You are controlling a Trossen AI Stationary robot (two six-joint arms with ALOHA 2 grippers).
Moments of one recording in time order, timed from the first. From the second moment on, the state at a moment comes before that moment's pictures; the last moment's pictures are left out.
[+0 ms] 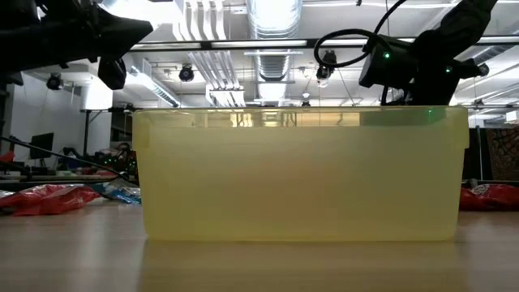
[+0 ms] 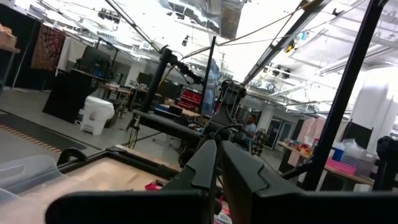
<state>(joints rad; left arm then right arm) 0.02 0.52 0.06 0.79 -0.15 -0.31 -0.09 1.46 0.58 -0.32 0.17 0.00</state>
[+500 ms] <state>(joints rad) 0.02 0.61 0.06 0.80 -0.15 -0.35 -0.08 1.19 0.58 -0.03 0.18 0.21</state>
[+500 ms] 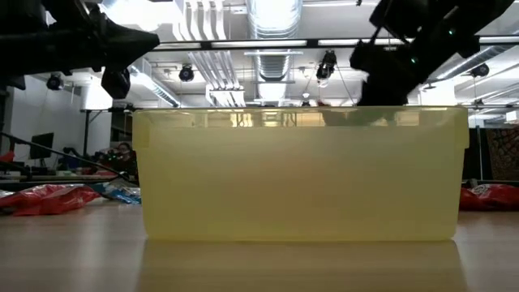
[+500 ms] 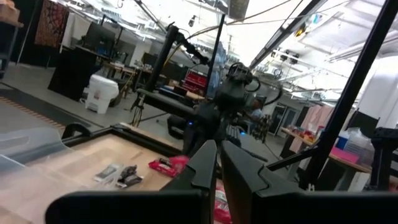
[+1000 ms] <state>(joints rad) 0.02 0.70 0.06 0.86 -0.15 -0.35 -0.03 1.44 0.62 0.33 0.18 0.40</state>
